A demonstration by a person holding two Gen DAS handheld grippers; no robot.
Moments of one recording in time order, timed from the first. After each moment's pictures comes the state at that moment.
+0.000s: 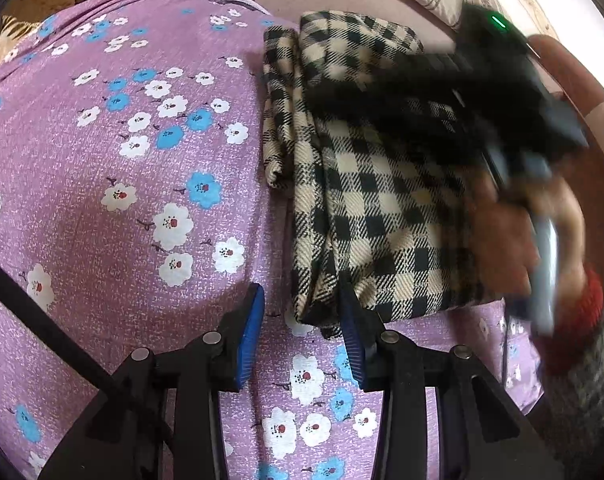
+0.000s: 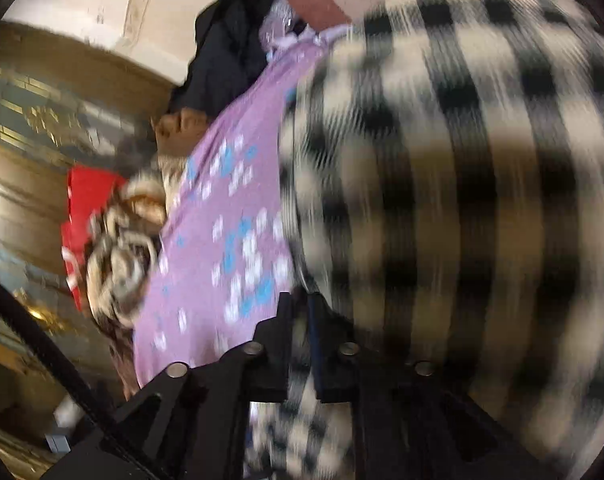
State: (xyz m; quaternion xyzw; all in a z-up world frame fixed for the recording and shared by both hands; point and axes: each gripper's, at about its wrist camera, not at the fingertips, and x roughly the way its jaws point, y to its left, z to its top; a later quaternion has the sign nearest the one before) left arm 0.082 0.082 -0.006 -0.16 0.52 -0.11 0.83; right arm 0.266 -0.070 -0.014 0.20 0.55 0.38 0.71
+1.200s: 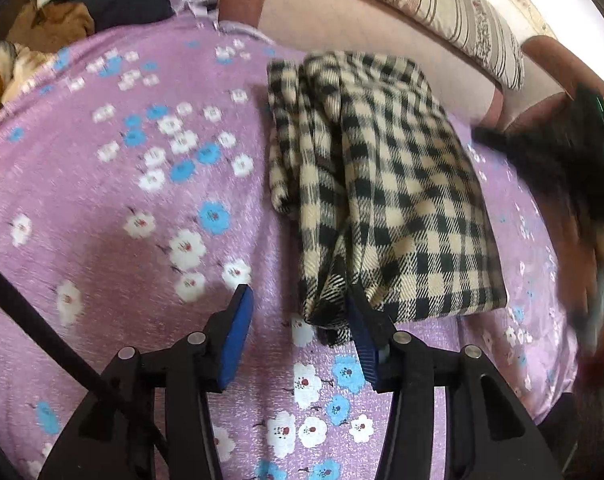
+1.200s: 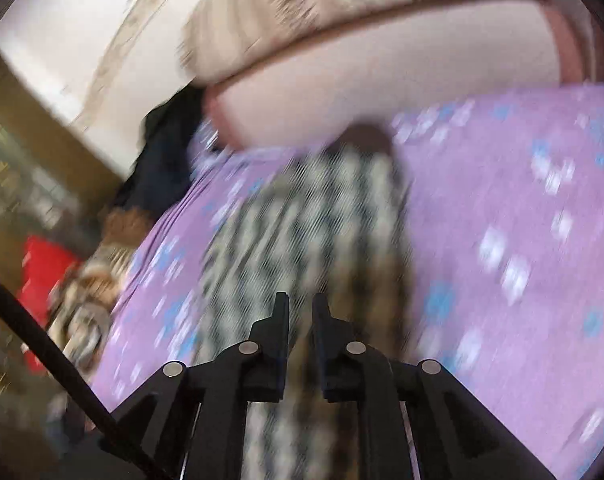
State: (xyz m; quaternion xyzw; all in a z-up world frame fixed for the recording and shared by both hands) left arm 0.068 0.081 0.013 -0.13 0.48 -0.07 0.87; right arm 0.198 -0.199 0.058 0.19 0.47 0.24 0.83
